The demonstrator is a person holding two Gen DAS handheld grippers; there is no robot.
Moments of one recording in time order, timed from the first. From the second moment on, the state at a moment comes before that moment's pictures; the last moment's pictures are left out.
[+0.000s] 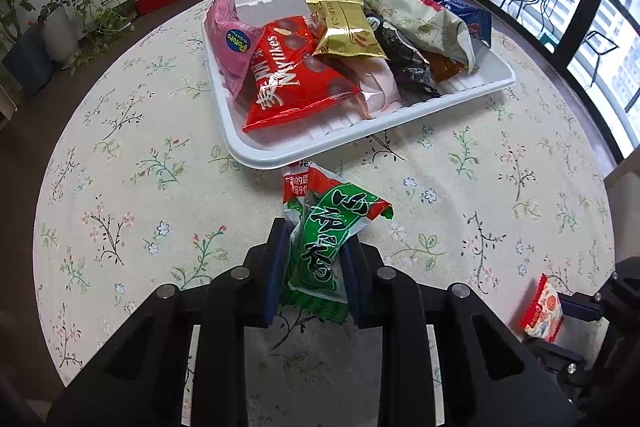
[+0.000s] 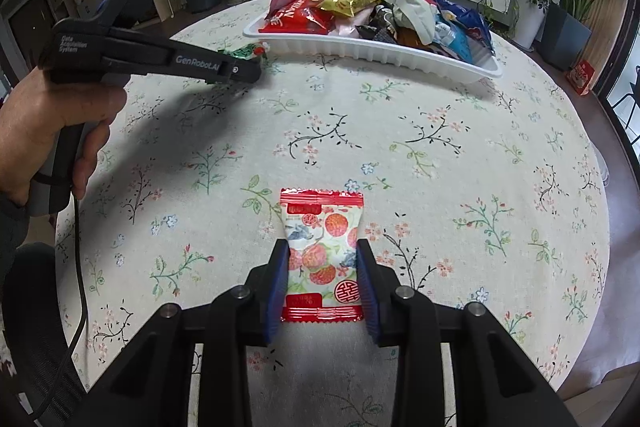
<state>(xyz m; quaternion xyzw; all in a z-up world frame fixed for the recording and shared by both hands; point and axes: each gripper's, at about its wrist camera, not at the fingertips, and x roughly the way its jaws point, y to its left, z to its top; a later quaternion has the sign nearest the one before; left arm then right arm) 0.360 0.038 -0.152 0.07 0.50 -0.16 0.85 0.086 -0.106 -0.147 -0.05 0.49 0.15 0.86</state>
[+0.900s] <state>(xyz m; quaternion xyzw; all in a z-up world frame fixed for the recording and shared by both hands) 0.357 0.053 -0.022 -0.06 0.42 -0.21 0.88 0.174 -0.189 -0.038 0.02 0.42 0.12 0.90</state>
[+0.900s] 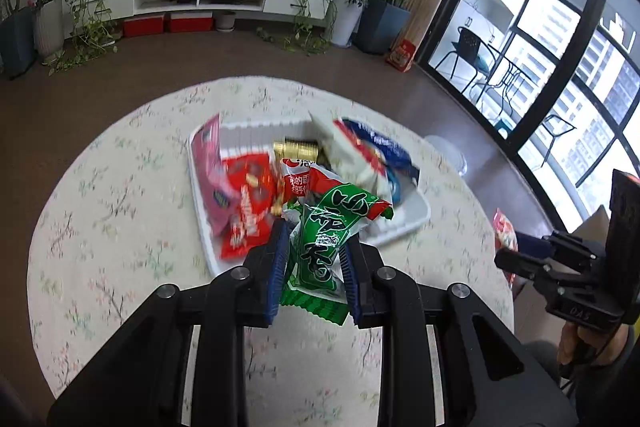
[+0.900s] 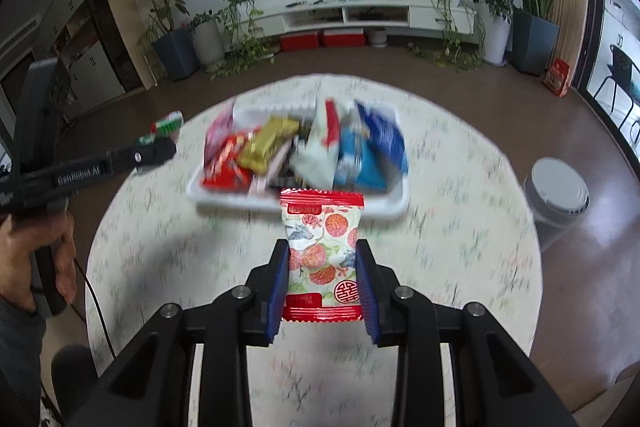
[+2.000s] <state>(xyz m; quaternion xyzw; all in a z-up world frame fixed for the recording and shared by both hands) 0.482 0.019 -0.094 -0.06 0.48 -0.16 0.86 0.371 -0.124 -0.089 0.04 0.51 0.15 0.84</state>
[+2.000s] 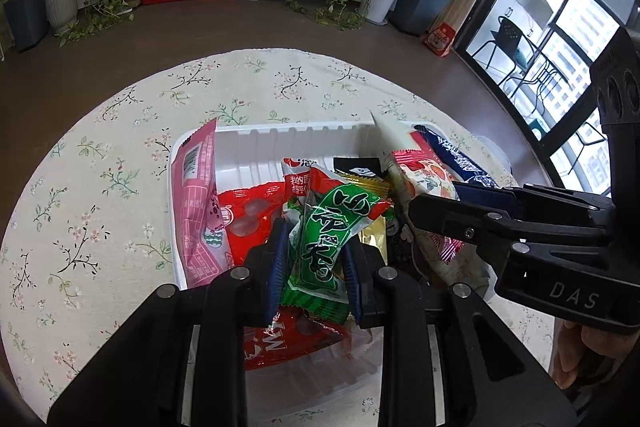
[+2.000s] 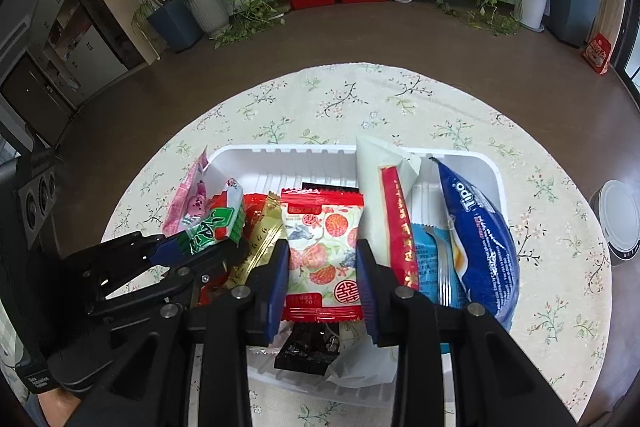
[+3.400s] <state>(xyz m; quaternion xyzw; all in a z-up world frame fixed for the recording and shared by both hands) 0.475 0.004 -0.088 -0.04 0.46 -0.16 0.87 0.362 -0.139 -0.074 0.07 0.50 0.15 0.85</state>
